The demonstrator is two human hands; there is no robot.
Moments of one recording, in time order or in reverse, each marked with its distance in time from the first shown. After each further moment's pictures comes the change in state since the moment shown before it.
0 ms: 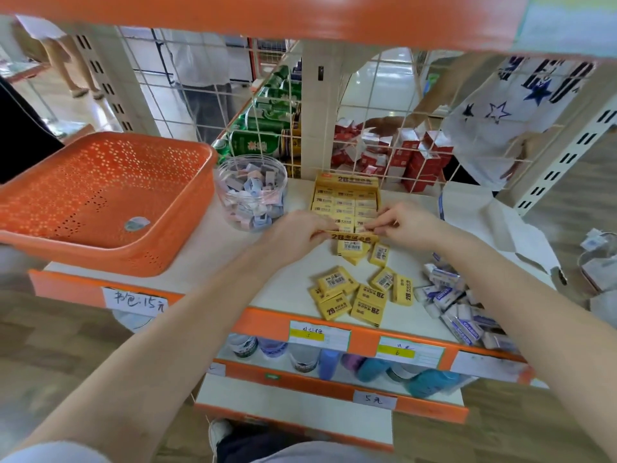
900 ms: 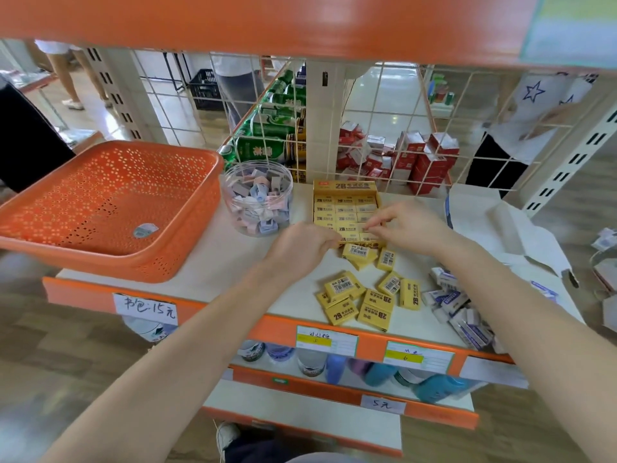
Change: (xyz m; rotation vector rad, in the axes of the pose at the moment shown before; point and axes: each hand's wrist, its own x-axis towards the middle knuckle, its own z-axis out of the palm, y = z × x) left_hand -0.014 0.024 -0.005 0.065 0.023 -0.141; right_hand -0.005 -0.013 -0.003 0.016 0.130 -0.074
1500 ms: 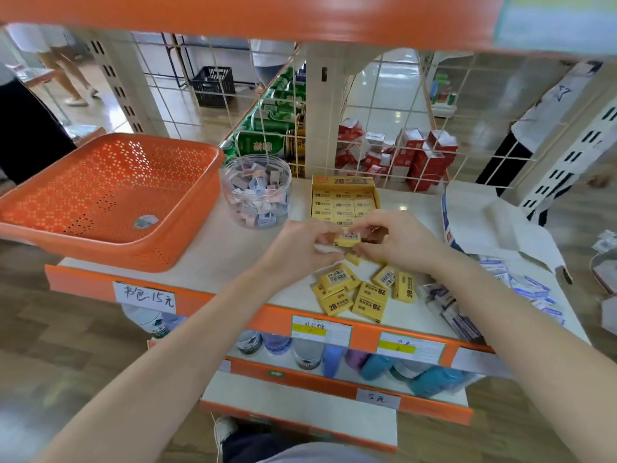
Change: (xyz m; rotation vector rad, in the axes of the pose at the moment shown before) left_hand -0.025 0.018 -0.012 -0.312 0.025 -0.057; right_hand -0.029 -0.012 0.015 0.207 0.044 -0.139
